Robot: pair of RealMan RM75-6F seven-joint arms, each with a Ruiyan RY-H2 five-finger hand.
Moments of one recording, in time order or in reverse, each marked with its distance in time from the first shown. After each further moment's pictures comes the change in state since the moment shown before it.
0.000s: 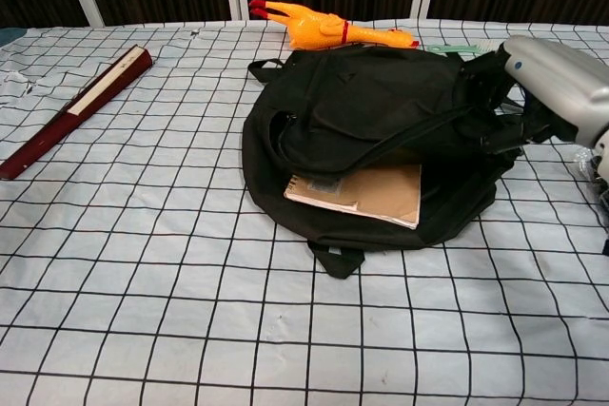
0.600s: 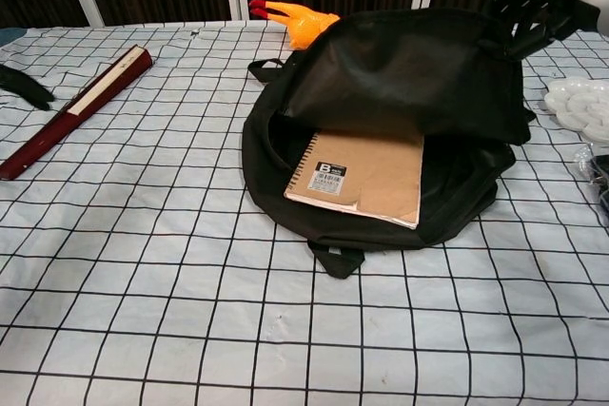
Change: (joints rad) left arm -0.240 -0.165 -0.023 0.035 0.120 -0.221 -0.128; right arm 0.142 0.200 0.185 -0.070 0.277 -0.239 0.035
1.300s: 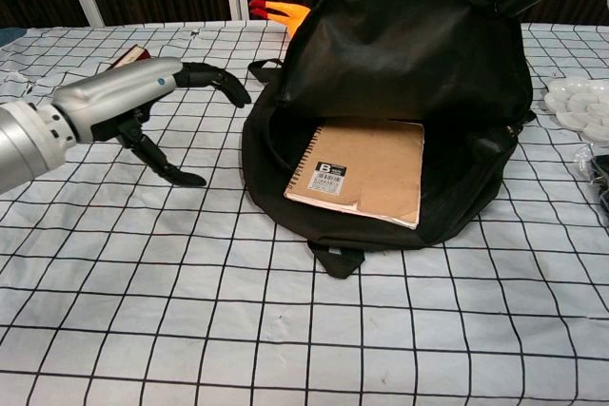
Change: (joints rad) left arm -0.323 -0.345 -0.130 0.260 -0.062 -0.228 -0.076; right arm 0.080 0.019 0.012 -0.004 0.068 0.040 -0.032
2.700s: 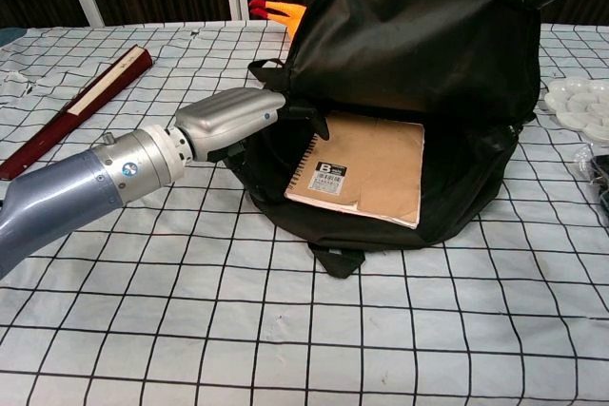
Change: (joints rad) left arm -0.239 -0.324 0.073 0.530 0.039 0.023 -0.175; right arm -0.008 0.043 -0.059 -0.019 -0.017 0.094 0.014
